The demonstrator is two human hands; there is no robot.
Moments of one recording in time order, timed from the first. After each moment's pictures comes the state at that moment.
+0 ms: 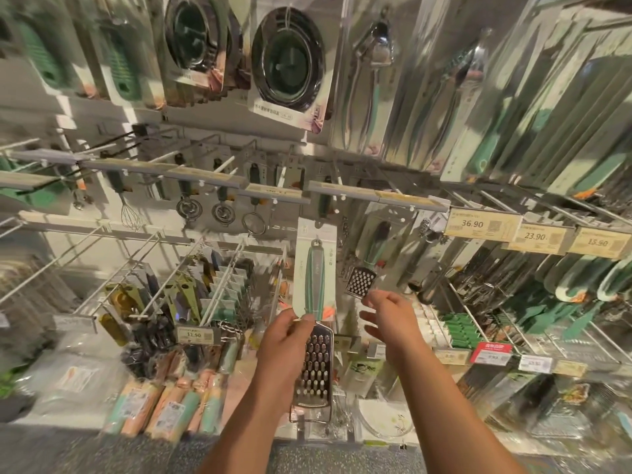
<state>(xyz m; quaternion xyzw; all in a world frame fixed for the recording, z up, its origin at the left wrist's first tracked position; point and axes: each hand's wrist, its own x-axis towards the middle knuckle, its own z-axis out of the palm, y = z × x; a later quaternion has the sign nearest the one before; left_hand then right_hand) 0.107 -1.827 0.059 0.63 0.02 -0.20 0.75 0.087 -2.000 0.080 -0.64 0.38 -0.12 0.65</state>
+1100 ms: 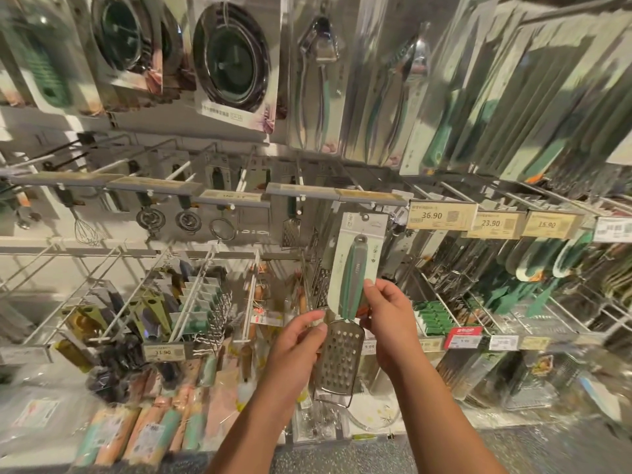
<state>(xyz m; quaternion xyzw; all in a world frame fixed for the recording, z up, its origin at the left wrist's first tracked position) 0.091 -1.858 0.061 0.66 -0.07 -0.28 0.69 0.061 -2.014 0.086 -0.62 0.30 -0.24 0.68</state>
